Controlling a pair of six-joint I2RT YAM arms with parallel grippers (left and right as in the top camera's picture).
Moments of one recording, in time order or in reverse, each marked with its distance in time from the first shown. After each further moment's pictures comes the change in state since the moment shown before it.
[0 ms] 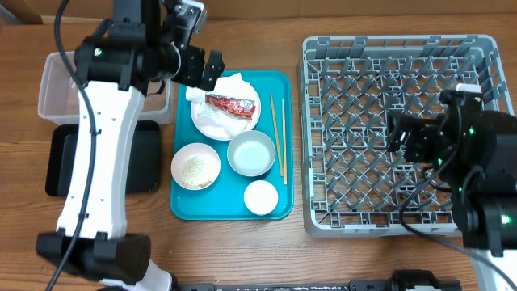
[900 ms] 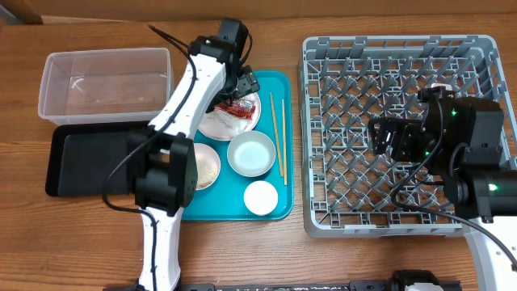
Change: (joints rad) left arm -0.176 0.515 0.014 0.073 -0.323 -0.911; right arm 0.000 0.111 0.001 -0.076 -0.125 0.004
